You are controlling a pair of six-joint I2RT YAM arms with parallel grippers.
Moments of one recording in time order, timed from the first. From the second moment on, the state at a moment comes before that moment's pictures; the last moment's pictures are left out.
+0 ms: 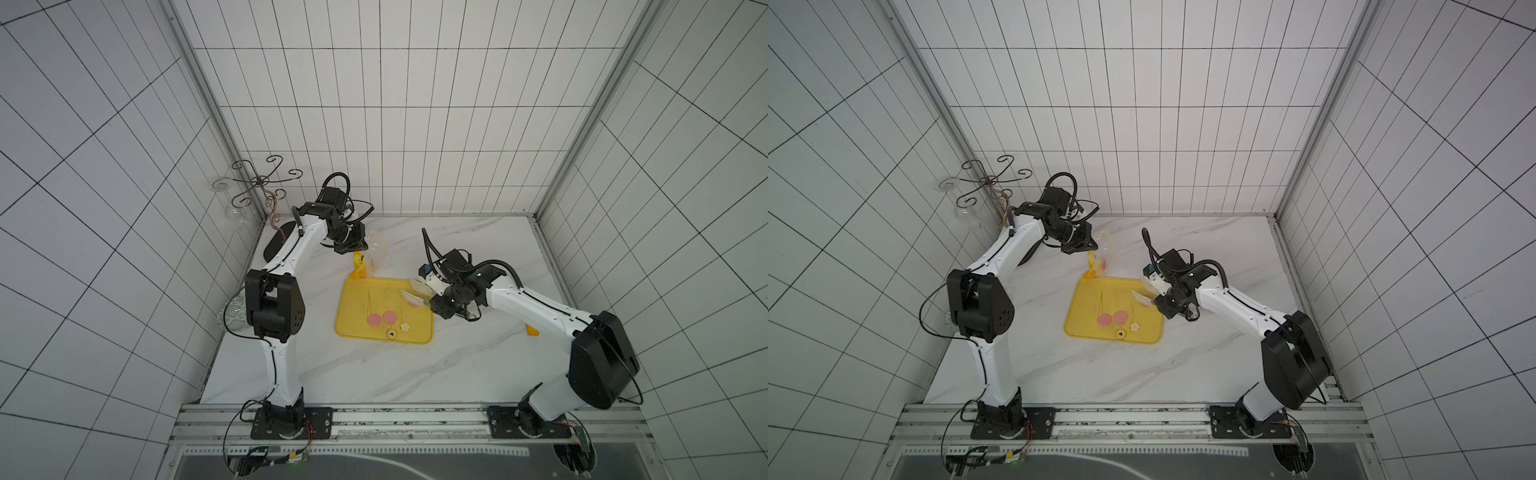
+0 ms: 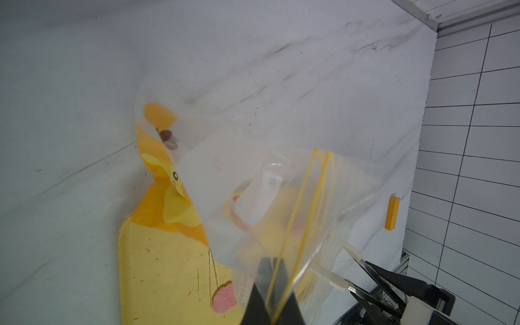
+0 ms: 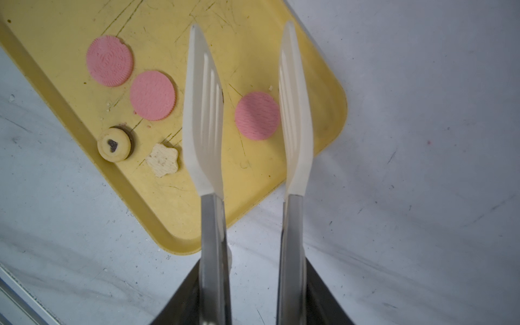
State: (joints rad) left arm -0.21 2.02 1.93 -1.06 0.51 -0.38; right arm 0.63 1.52 1.14 -0.77 -0.05 -0.18
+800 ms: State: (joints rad) left arm -0.21 2.02 1.92 -1.06 0.50 -0.38; right arm 0.62 1.57 1.14 -0.83 -0.04 -0.21
